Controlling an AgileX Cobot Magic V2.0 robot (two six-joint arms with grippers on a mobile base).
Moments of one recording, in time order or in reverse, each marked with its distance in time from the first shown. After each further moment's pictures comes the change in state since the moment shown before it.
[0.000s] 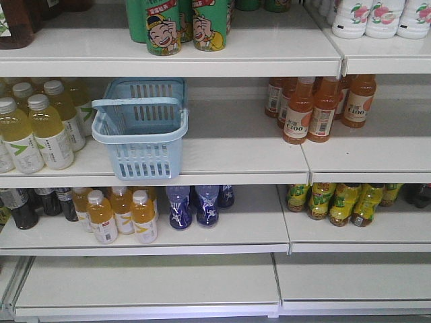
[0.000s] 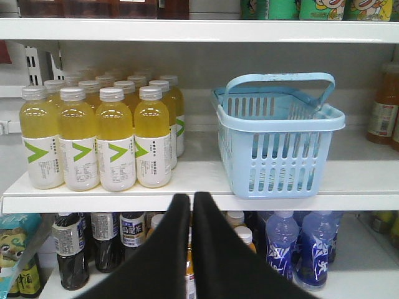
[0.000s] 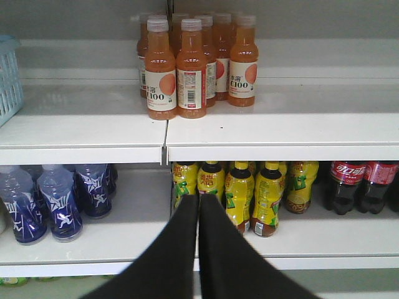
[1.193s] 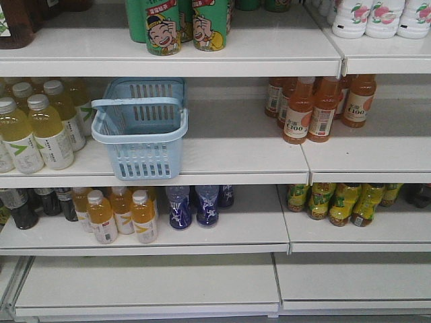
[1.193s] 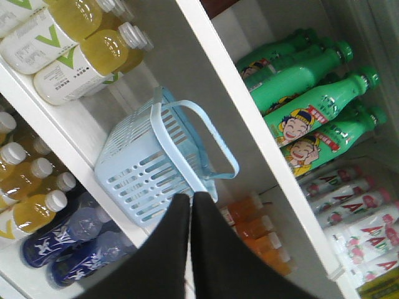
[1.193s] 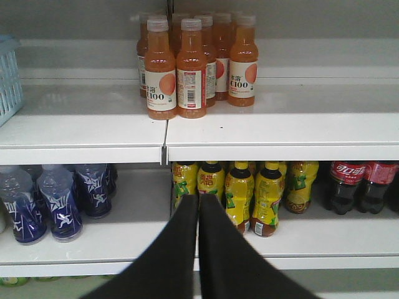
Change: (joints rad) left arm 0.000 0.000 0.000 -0.448 -0.018 -0.586; right arm 0.000 0.000 0.000 0.000 0.000 0.000
